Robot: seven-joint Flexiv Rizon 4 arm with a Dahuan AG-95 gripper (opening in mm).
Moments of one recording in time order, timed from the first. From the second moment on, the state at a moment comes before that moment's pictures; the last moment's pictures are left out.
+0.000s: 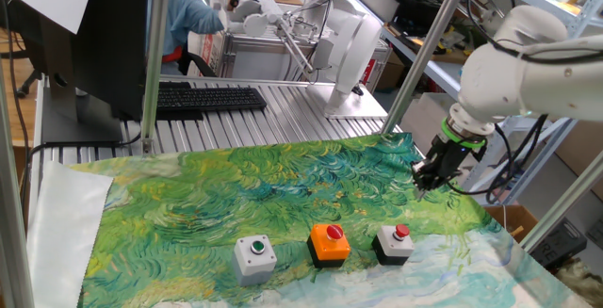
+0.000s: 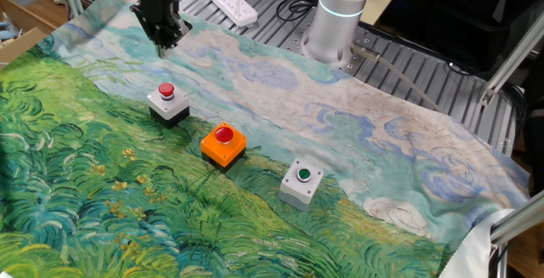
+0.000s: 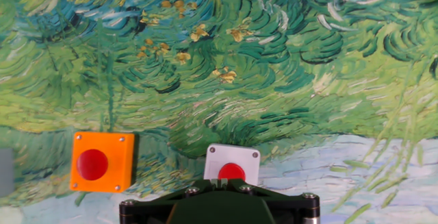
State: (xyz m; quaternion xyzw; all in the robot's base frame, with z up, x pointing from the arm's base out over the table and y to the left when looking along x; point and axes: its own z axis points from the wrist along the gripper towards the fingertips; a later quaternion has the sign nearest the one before) arm 0.479 -0.211 0.206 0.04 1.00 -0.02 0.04
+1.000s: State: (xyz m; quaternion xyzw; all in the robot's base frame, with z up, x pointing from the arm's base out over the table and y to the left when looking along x) arm 0.481 -0.214 0.205 -0.01 1.00 0.03 0.04
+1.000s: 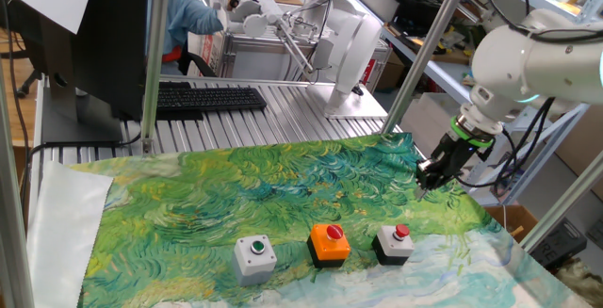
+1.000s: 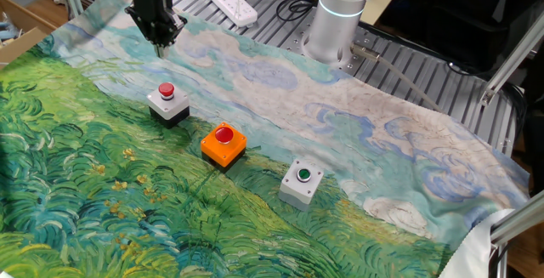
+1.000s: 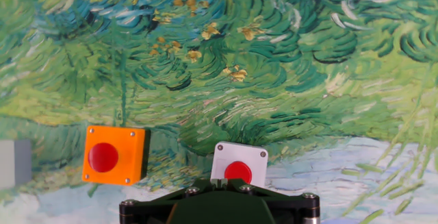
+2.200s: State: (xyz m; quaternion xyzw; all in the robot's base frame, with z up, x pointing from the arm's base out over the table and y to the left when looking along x) arm 0.460 -0.238 0.172 0.01 1.00 0.00 0.04
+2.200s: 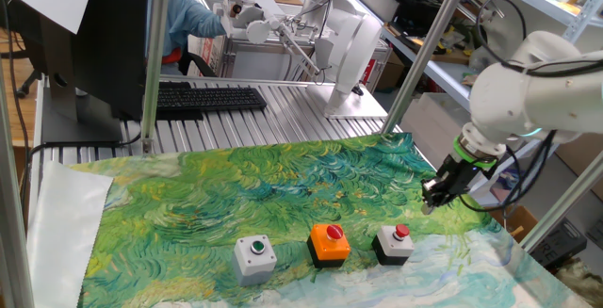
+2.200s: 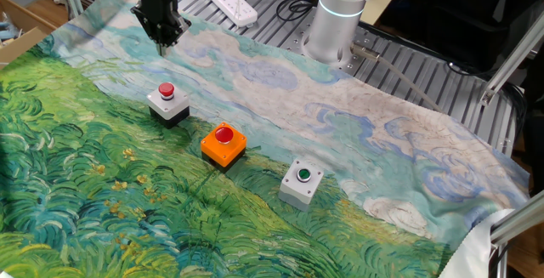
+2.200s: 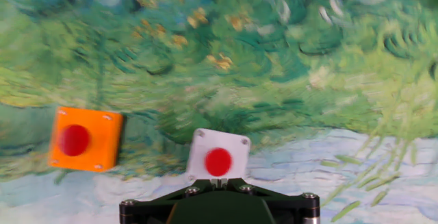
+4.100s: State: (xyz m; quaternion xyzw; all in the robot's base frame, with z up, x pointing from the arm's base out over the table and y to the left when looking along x) arm 0.460 -0.228 0.131 0.04 1.00 -0.01 0.04
